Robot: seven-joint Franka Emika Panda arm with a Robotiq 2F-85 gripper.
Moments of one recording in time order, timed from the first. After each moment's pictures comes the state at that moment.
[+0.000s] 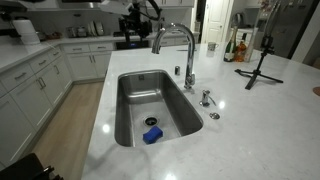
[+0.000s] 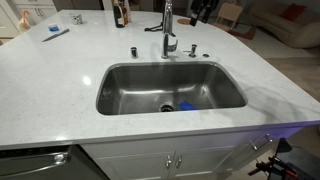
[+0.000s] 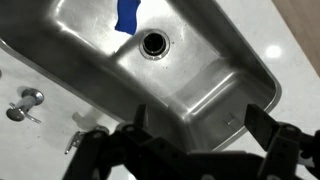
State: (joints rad) arm -0.43 0.44 0.50 -1.02 -0.11 1.58 -0.07
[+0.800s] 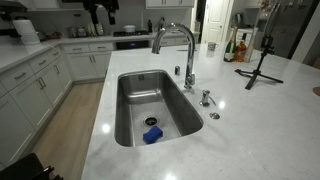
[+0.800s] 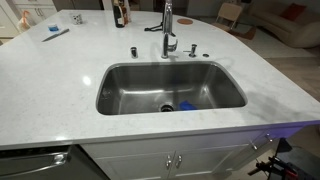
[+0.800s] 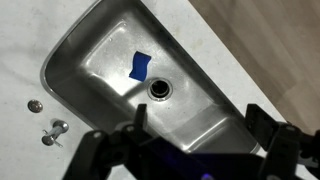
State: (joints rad) arm -0.47 0.17 0.50 -1.11 -0.08 1.29 -0.13
